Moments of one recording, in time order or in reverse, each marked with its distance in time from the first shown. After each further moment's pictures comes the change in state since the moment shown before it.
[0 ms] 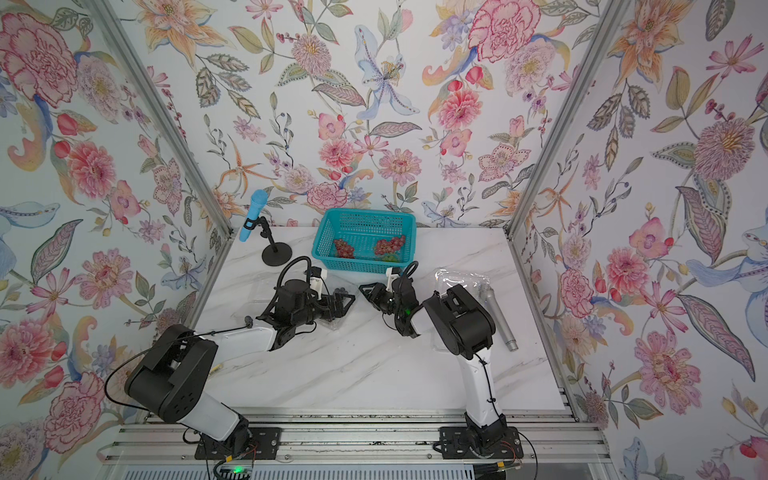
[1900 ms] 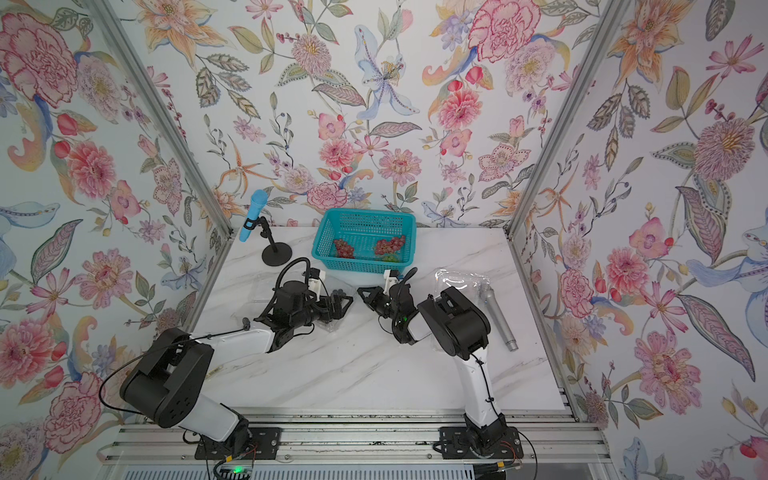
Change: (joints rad) left arm 0.000 -0.029 -0.016 -0.031 -0.027 0.031; right arm 0.040 0.012 -0.048 0.140 0.057 0.025
